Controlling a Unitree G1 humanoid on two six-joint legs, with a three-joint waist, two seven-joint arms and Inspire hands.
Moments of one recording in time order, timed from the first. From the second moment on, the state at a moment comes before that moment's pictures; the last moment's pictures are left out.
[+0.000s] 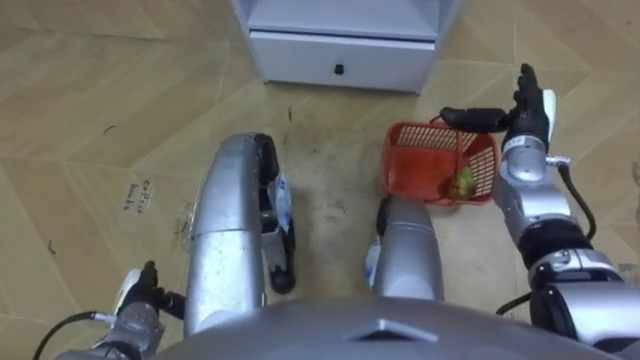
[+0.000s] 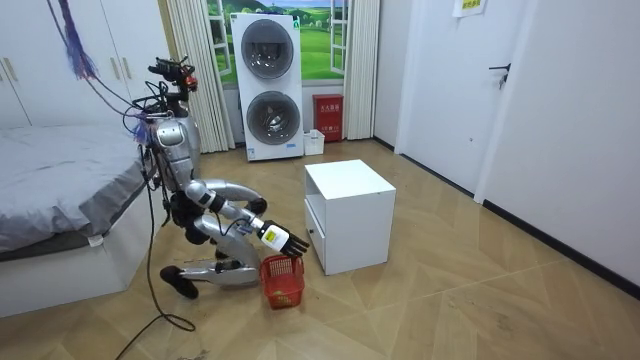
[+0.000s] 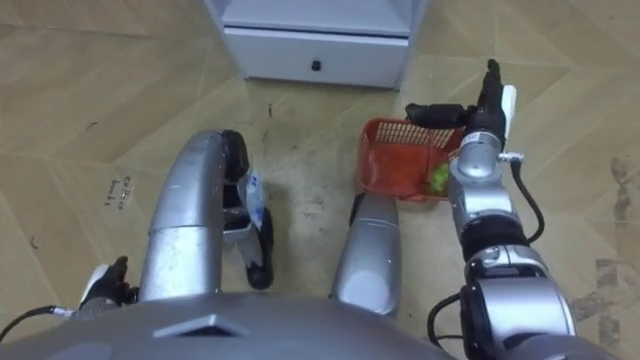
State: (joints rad) left arm 0.10 0.29 -0.25 1.34 0.02 -0.10 0.22; right arm -0.21 -0.26 0.02 0.84 0.11 -0.05 -0.32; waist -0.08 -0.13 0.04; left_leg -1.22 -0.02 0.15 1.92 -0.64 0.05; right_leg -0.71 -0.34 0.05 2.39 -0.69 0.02
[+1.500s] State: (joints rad) left arm 0.06 0.28 -0.33 1.31 -0.07 -0.09 0.17; right arm -0.23 -0.33 0.16 0.98 0.13 -0.02 -0.25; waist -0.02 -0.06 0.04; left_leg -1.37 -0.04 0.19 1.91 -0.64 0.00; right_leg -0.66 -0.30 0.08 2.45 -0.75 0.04
